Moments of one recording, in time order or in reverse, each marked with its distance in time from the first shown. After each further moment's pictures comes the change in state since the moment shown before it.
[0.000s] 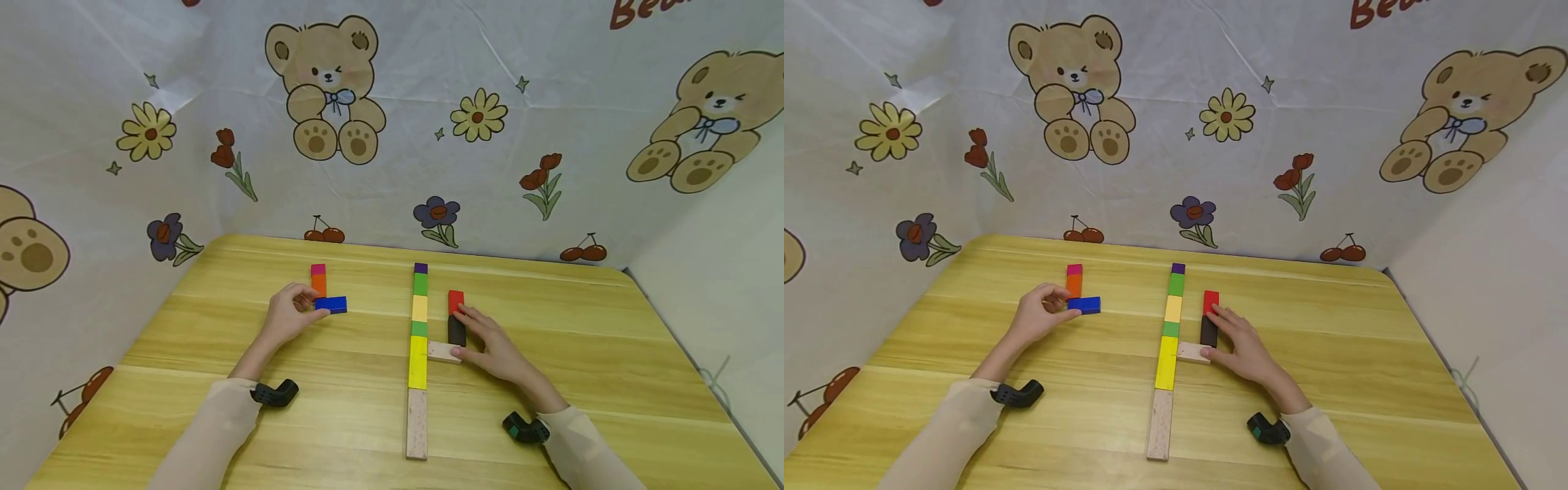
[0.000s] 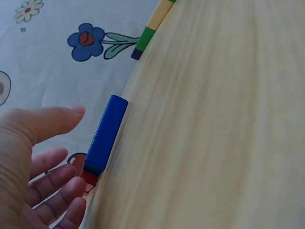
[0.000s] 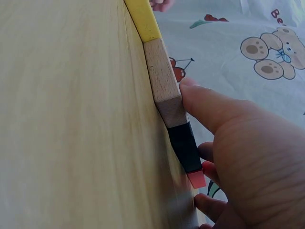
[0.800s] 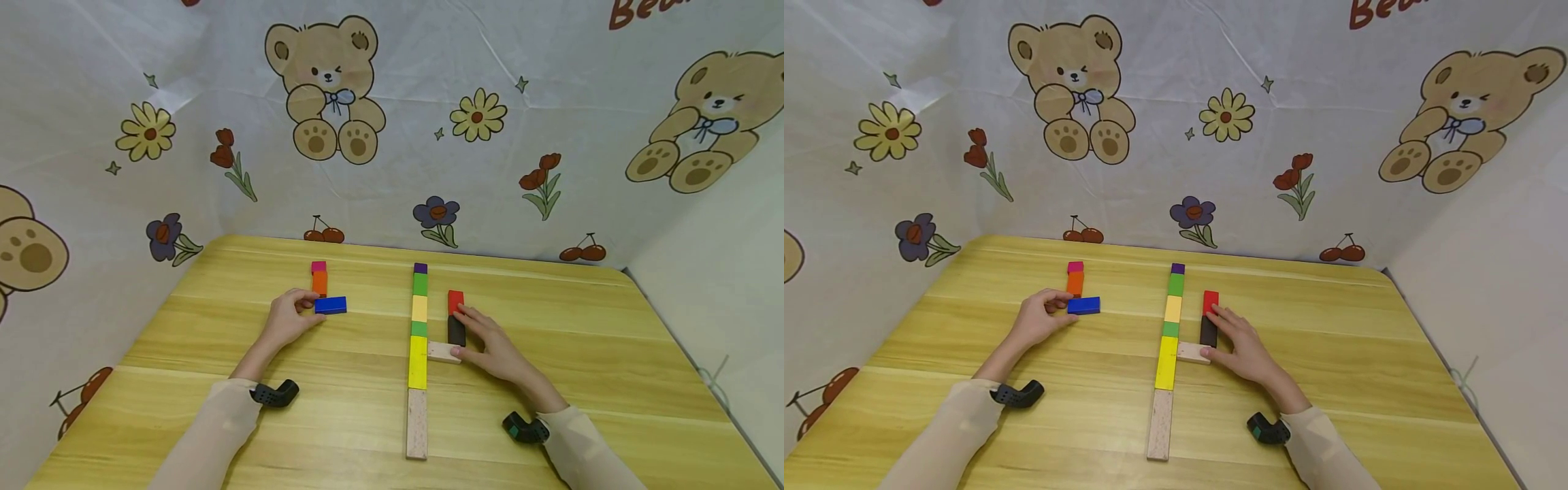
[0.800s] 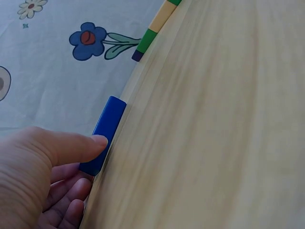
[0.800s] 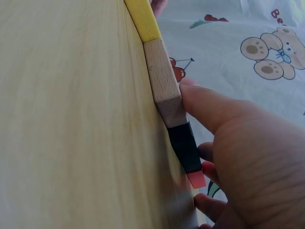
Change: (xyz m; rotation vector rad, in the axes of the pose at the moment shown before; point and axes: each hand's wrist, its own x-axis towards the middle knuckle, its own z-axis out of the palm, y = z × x) left_hand -0.002 -0.002 0.002 0.063 -0.050 -0.078; right_hand 0.000 0.001 0.002 0.005 -0.001 0.016
